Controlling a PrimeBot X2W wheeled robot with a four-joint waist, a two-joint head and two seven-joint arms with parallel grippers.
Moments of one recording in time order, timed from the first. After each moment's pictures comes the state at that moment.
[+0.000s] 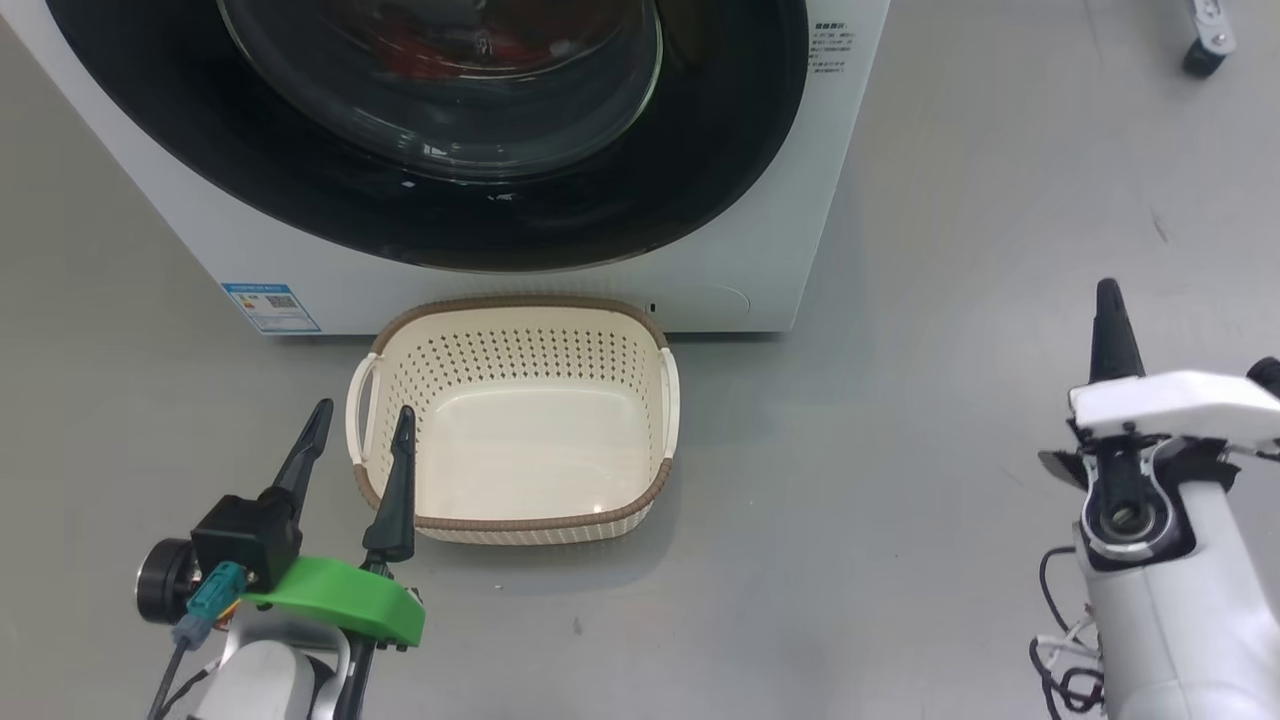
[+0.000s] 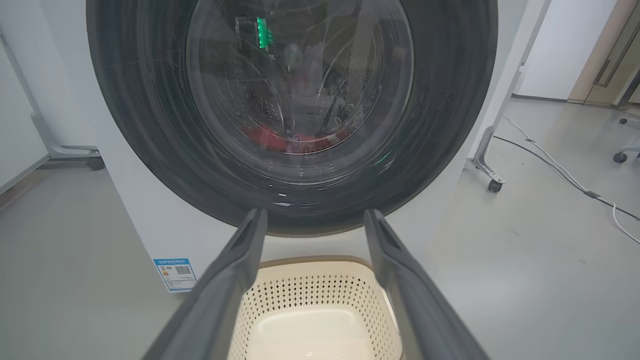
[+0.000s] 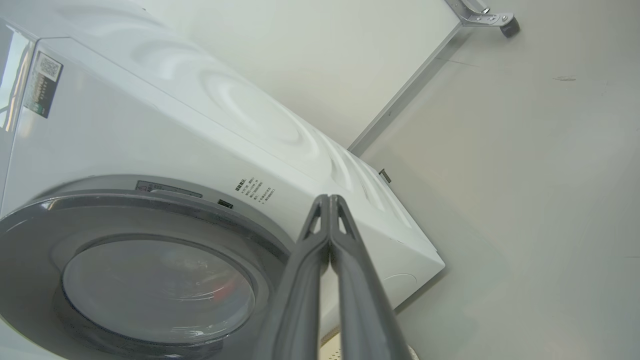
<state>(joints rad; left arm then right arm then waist) -0.17 0.12 -0.27 0.24 -0.40 0.01 -0.25 -0.34 -0.04 -0.04 0.40 1.05 0.12 -0.12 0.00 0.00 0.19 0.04</state>
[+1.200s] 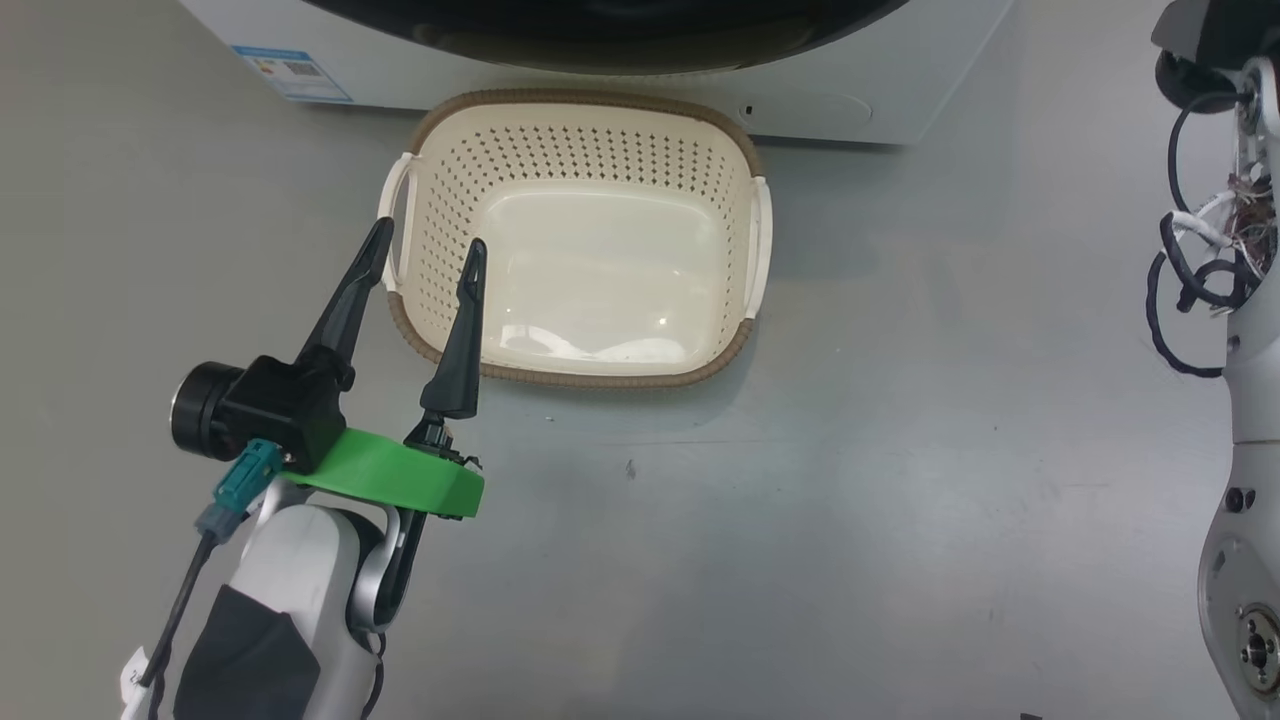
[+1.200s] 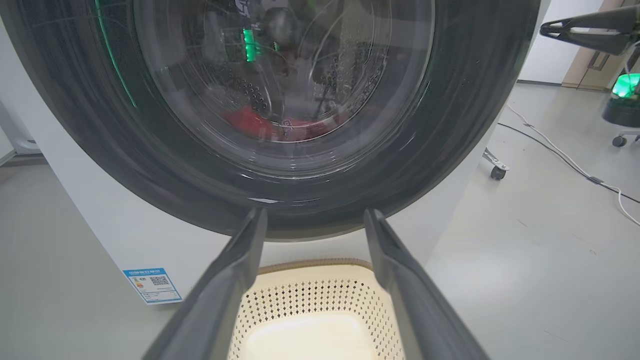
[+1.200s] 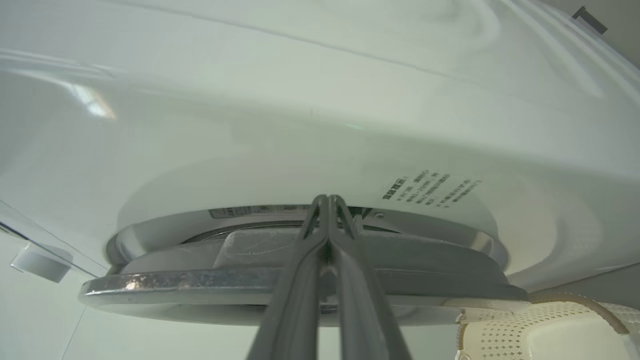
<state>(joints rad) -0.38 0.07 -0.33 0.15 -0.35 -0.01 -0.25 -1.01 -0.13 -0.06 0.52 1.42 0.07 0.35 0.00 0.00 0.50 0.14</state>
